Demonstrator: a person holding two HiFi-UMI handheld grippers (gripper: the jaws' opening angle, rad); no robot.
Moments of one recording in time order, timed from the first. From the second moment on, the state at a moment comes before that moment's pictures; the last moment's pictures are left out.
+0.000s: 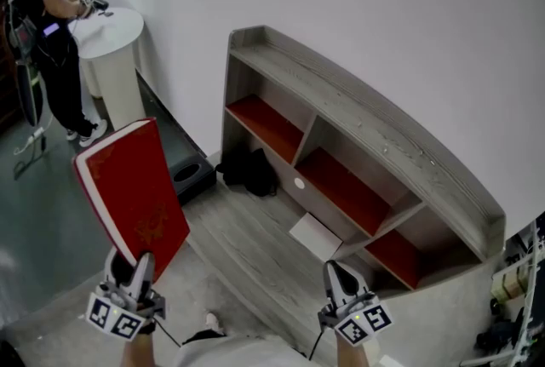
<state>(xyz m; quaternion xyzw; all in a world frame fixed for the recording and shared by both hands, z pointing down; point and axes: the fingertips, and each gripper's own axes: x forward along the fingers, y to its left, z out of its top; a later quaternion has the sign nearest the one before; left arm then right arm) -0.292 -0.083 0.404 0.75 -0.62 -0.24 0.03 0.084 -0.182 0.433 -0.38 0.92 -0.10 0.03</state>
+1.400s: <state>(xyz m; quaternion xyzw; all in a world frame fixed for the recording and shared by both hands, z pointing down) -0.305 -0.089 0.416 0.75 -0.61 -0.26 0.05 0.058 -0.189 0.425 -0.37 0.92 -0.07 0.02</state>
